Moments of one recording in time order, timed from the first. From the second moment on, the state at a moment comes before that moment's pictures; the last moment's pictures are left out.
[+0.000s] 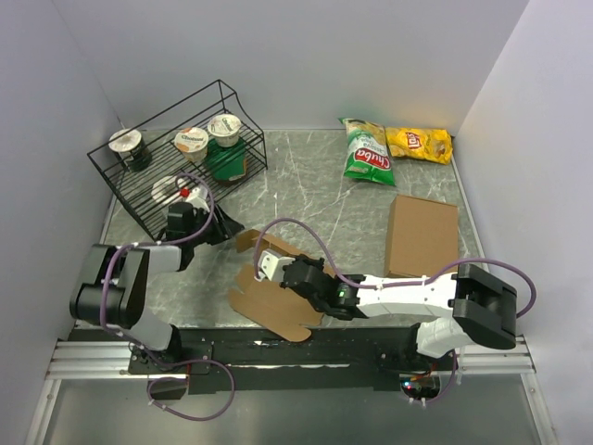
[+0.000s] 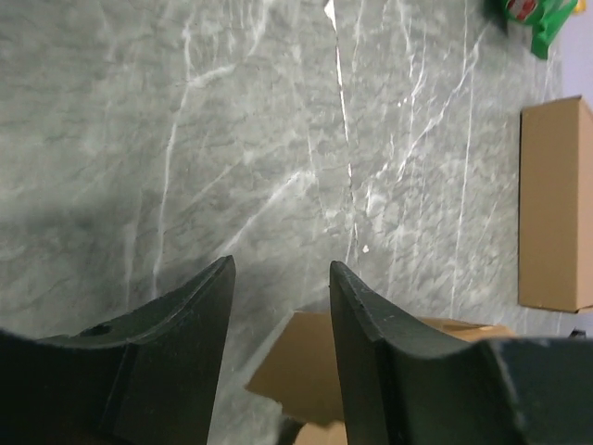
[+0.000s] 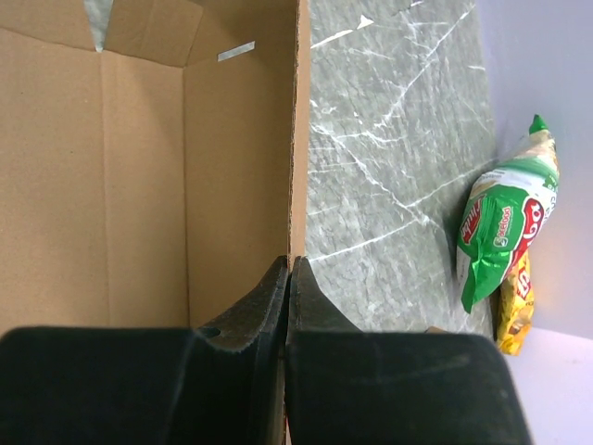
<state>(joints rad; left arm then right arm) -0.13 1.52 0.51 0.51 0.45 -0.60 1.23 1.41 0.73 0.03 0.65 -0.49</state>
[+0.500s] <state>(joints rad) -0.17 1.74 0.65 0.66 0.61 -0.47 1.23 1.43 0.74 0.03 0.65 -0.50</state>
